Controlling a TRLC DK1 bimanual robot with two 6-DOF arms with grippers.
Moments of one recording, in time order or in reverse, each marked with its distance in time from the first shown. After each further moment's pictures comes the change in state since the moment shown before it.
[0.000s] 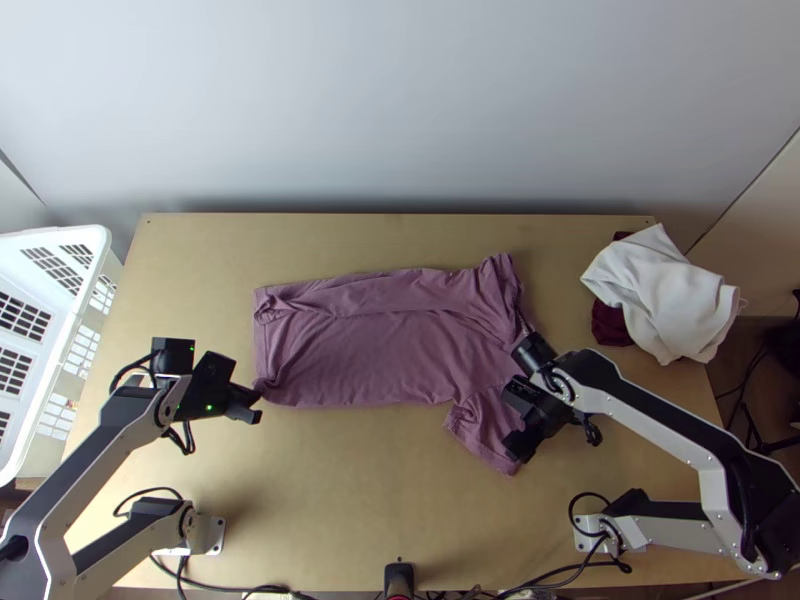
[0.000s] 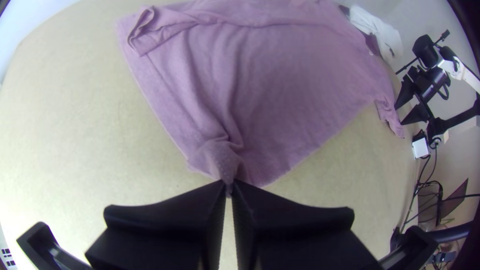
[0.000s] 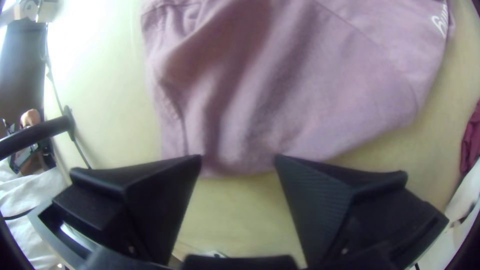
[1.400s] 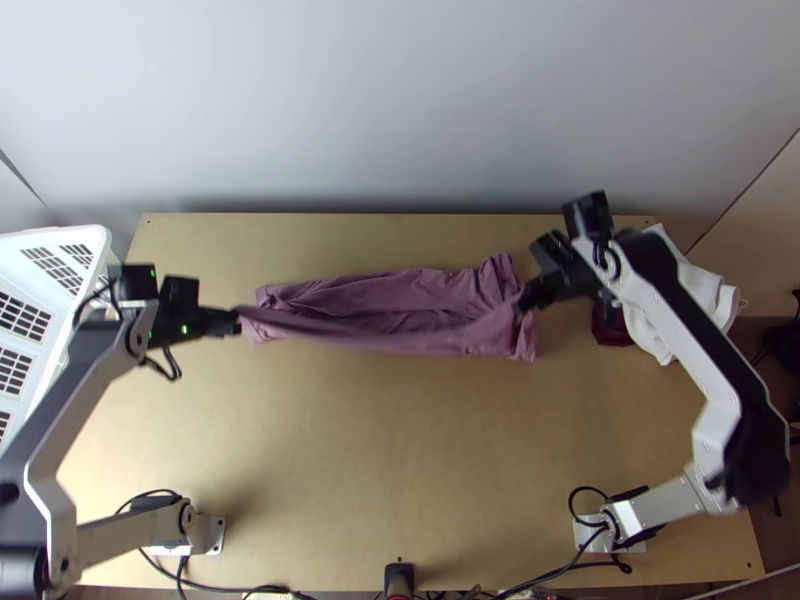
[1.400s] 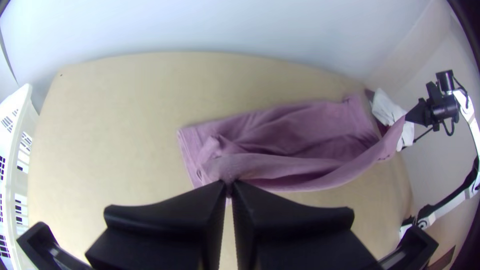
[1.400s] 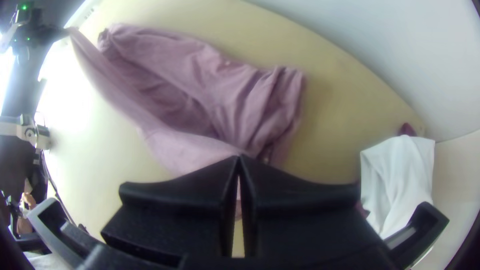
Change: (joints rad) left arm 0.126 0.219 0.436 0.000 0.015 -0.160; right arm -0.280 0.220 0.786 -0.046 0.040 -0.024
